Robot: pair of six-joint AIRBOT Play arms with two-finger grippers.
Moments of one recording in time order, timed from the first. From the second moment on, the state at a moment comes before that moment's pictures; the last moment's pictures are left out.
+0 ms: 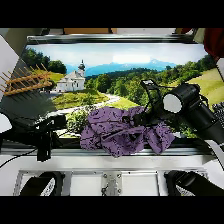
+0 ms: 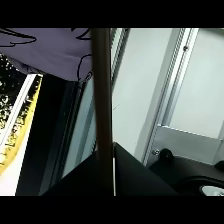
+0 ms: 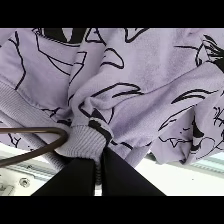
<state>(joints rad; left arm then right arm) -0.01 -0.73 0.87 1.18 -1.76 -0.36 0.55 -1.11 1.25 -1.48 1.53 1.93</state>
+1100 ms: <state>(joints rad) 0.01 -0.71 0.85 1.18 -1.79 -0.37 0.55 -1.11 1.25 -1.47 1.52 1.93</state>
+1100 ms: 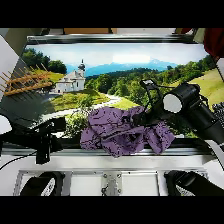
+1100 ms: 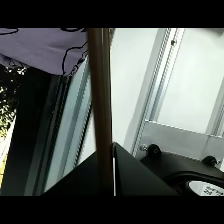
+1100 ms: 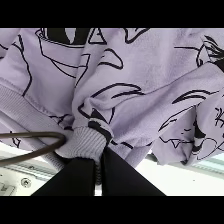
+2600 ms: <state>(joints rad) -0.02 -0.82 0.75 1.08 -1.65 -0.45 0.55 -1.11 1.26 -1.48 1.52 1.96</state>
